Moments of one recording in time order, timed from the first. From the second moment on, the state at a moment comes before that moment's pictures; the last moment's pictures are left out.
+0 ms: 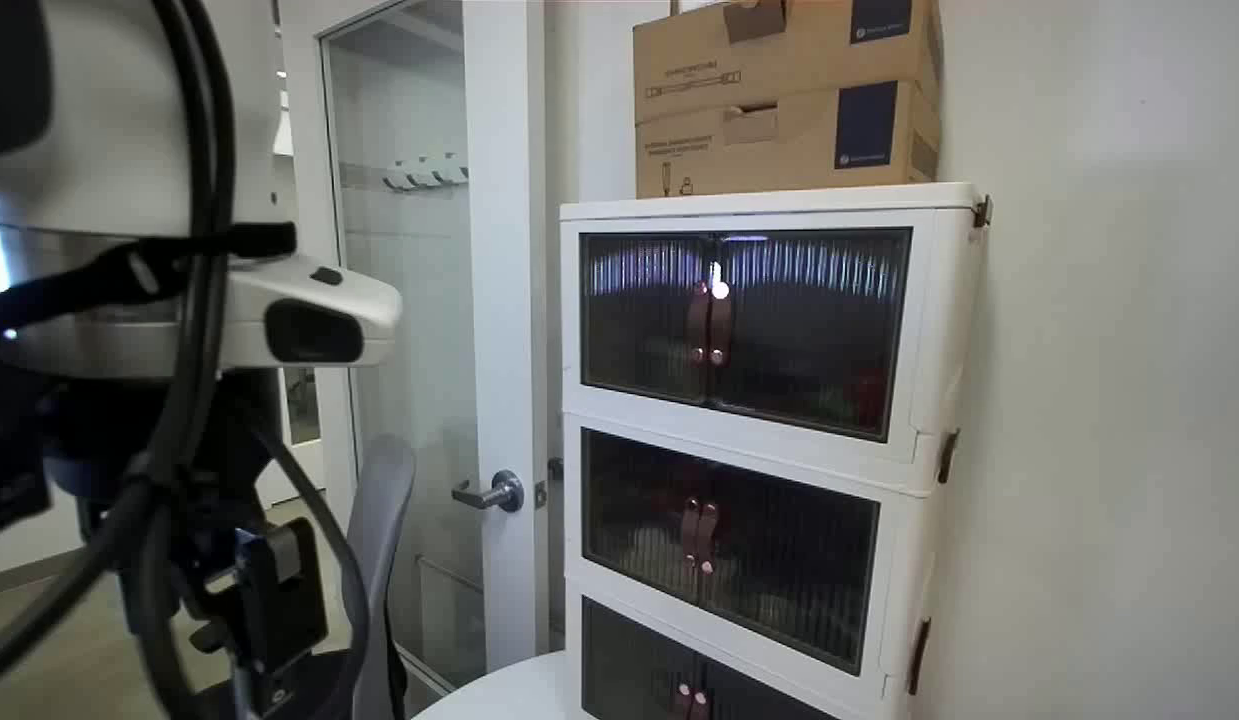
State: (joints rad) arm -0.01 -0.54 -0.20 -2.67 0.05 2.19 -0.20
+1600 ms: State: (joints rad) arm -0.05 -0.53 -0.13 -2.68 0.05 2.38 -0.09
